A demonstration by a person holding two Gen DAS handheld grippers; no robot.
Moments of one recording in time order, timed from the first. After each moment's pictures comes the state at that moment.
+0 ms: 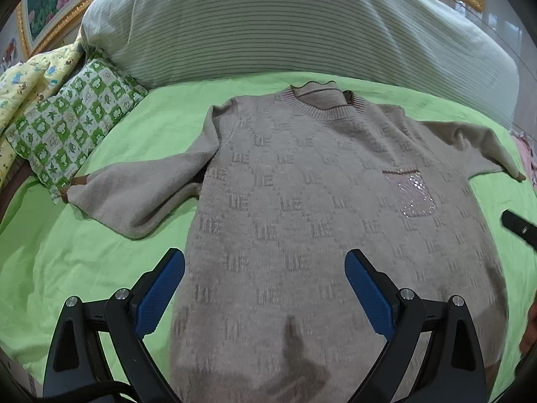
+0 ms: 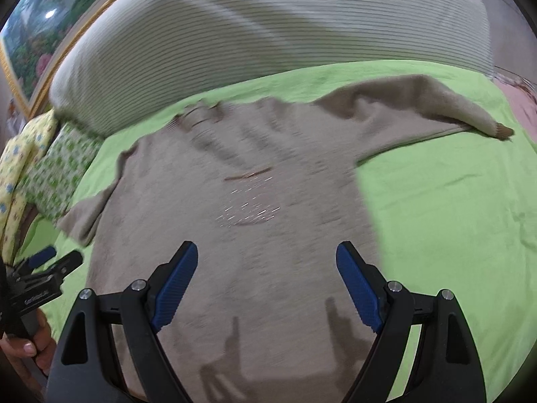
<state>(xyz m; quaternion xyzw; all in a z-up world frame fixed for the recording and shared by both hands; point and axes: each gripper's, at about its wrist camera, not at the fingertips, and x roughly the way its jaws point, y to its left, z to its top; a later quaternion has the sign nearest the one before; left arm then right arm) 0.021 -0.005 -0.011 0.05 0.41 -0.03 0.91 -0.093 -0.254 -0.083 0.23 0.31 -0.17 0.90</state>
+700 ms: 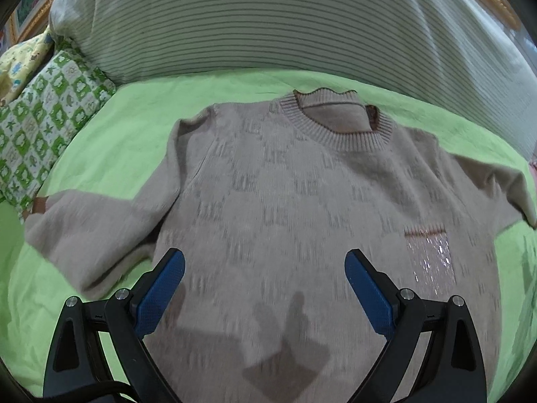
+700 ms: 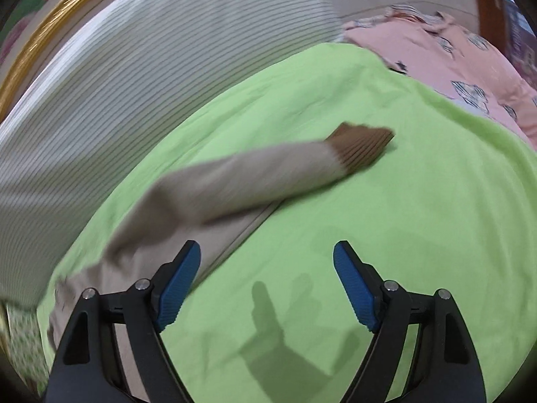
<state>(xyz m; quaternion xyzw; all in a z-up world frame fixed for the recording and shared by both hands) 0.153 -0.031 -0.029 0.00 0.45 -0.03 0.89 -0.140 -0.544 -0.114 0.41 0.23 -0.38 0.80</state>
